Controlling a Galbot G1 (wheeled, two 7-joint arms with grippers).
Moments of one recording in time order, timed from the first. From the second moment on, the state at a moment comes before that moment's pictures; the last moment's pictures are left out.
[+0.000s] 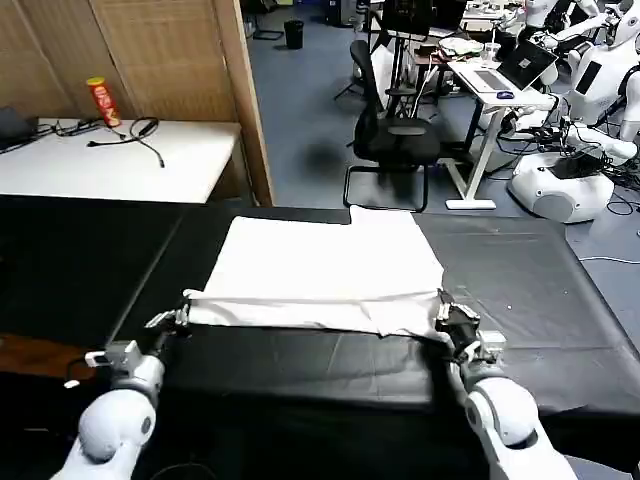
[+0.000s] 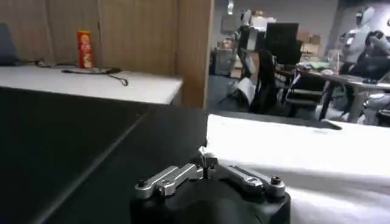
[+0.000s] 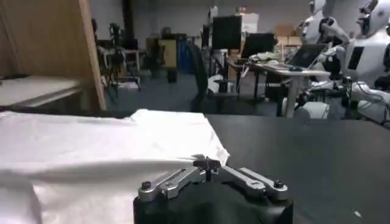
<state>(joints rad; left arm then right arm) 1.29 -1.15 -0.57 -1.83 -0.50 0.28 -0.09 -1.13 1.22 0.41 1.69 0.34 -0.24 0.10</state>
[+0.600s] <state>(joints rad) 1.22 -1.14 -0.53 -1.78 -0.48 0.35 -0.09 -1.29 1.15 0.48 1.94 0.41 -0.40 0.06</state>
